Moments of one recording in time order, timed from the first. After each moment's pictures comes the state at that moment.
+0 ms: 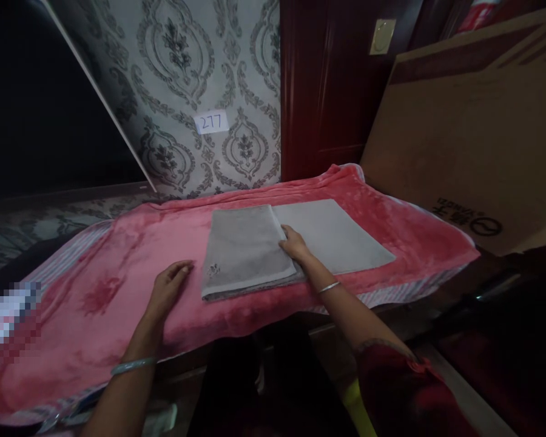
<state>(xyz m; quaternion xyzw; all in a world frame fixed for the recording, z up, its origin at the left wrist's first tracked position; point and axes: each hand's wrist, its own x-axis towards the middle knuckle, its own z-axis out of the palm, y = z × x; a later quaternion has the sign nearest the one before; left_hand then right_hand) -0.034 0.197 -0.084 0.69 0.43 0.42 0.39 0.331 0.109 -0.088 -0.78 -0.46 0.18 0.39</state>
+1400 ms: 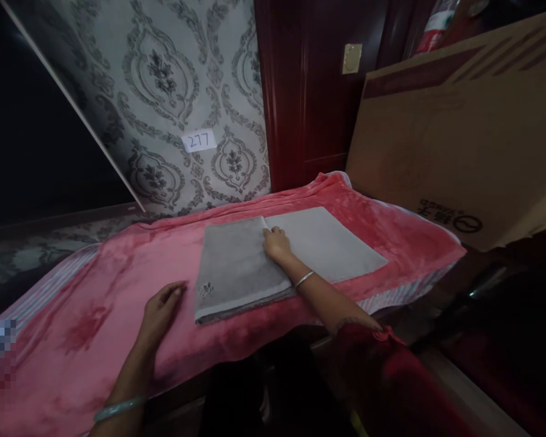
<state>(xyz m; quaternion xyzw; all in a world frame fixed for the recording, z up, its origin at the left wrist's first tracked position) -0.037 0.202 -0.083 0.73 0.45 0.39 0.33 0.308 0.143 -0.053 -0.84 -0.50 0.06 0.21</state>
